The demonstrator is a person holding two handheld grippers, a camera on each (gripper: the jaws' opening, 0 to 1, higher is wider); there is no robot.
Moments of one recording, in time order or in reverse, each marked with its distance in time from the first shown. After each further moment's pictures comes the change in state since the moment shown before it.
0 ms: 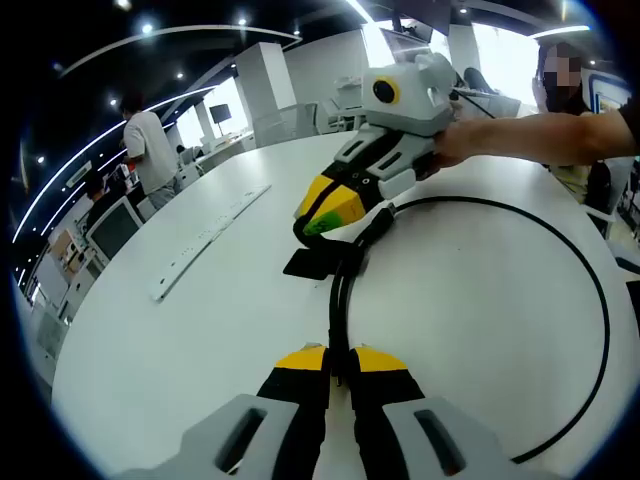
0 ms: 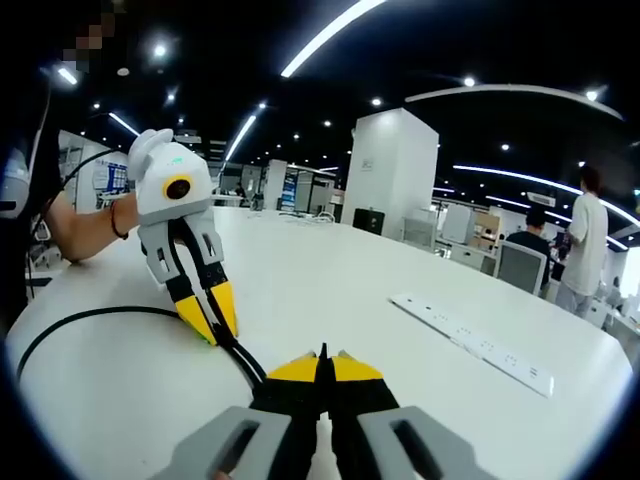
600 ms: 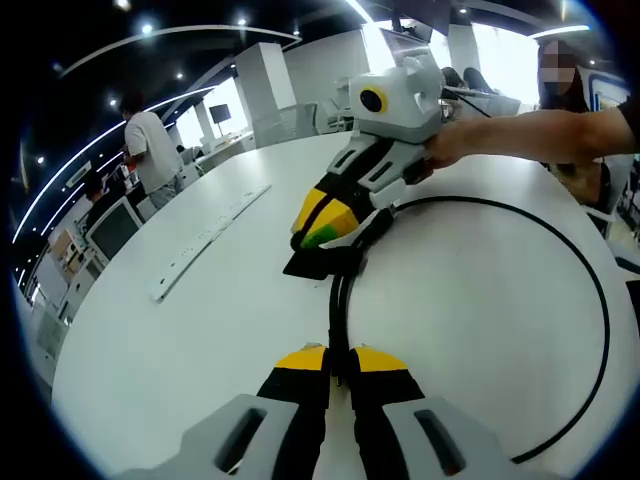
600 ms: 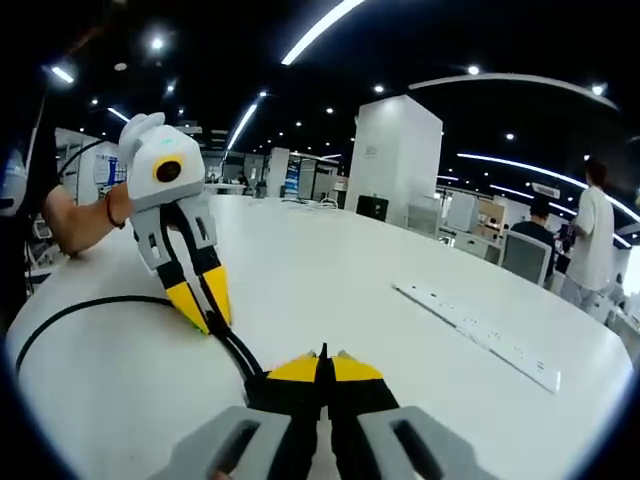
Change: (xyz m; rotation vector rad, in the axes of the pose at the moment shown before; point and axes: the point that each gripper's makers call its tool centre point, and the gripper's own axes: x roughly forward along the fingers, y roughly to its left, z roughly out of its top) left arm 0.000 -0.002 0.000 0.001 -0.001 -0.001; right arm 0.008 0.007 -0.011 0.003 0.058 0.024
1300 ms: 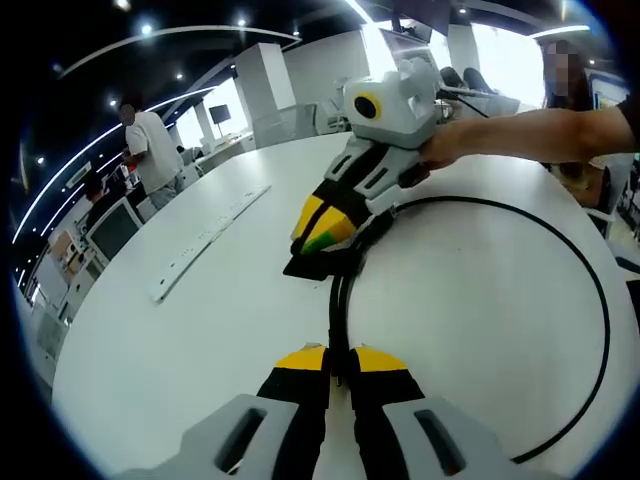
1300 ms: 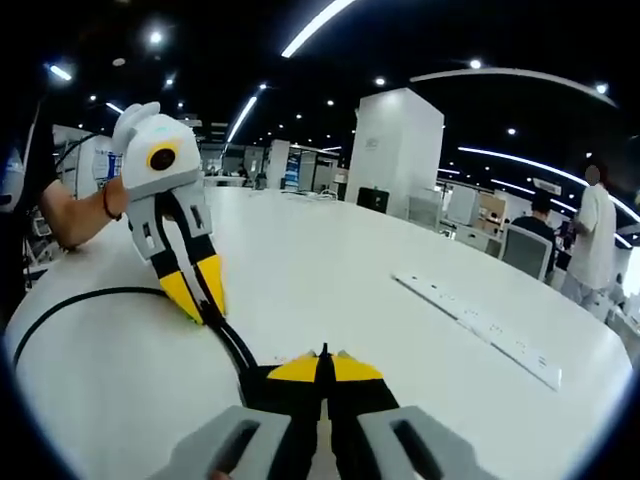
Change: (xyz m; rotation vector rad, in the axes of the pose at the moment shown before) left arm 0.000 -0.001 0.000 0.002 -0.002 -0.001; right arm 0.004 -0.004 -0.009 -0.003 0.038 0.004
